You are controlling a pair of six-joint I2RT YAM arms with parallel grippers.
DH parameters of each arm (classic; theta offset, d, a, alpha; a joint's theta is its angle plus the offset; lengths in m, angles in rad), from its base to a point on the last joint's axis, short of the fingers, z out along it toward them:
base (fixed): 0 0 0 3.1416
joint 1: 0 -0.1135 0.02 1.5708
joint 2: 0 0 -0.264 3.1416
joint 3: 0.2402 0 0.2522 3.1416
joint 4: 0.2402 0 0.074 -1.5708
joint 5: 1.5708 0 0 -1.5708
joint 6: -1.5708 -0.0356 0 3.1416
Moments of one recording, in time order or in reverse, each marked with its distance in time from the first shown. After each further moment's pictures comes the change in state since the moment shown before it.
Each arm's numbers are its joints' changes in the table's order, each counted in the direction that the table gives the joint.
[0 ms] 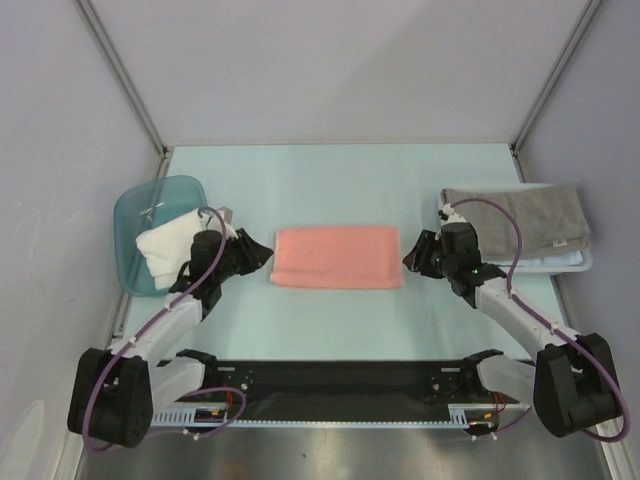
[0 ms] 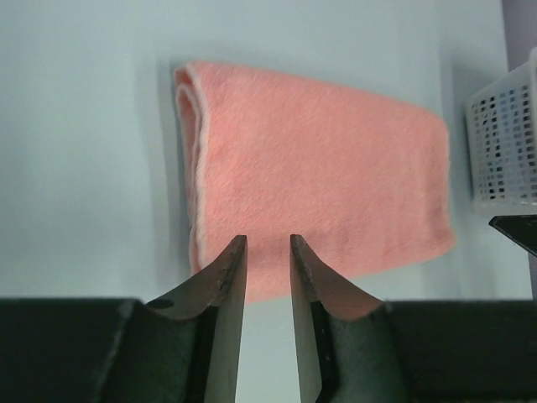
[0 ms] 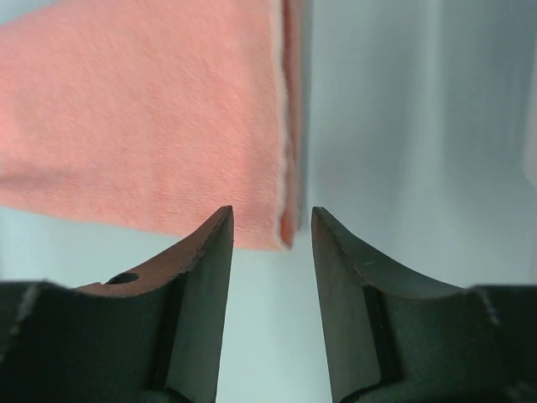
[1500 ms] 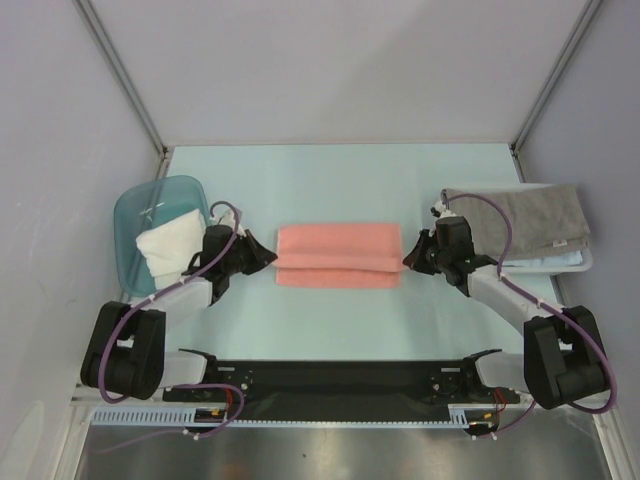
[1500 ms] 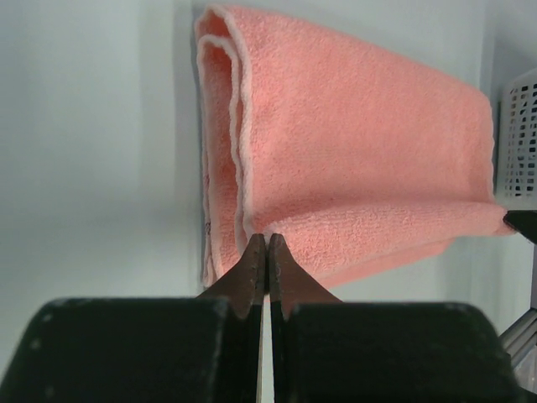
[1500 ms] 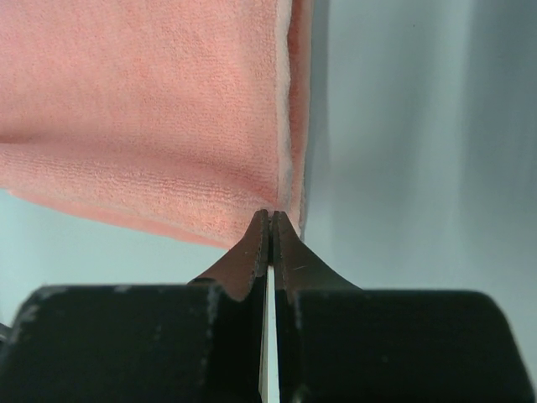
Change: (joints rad) left arm -0.008 0.245 0.071 -0.085 0.039 0.029; right arm 0.014 0.141 0.071 -0.042 -0.042 0.034
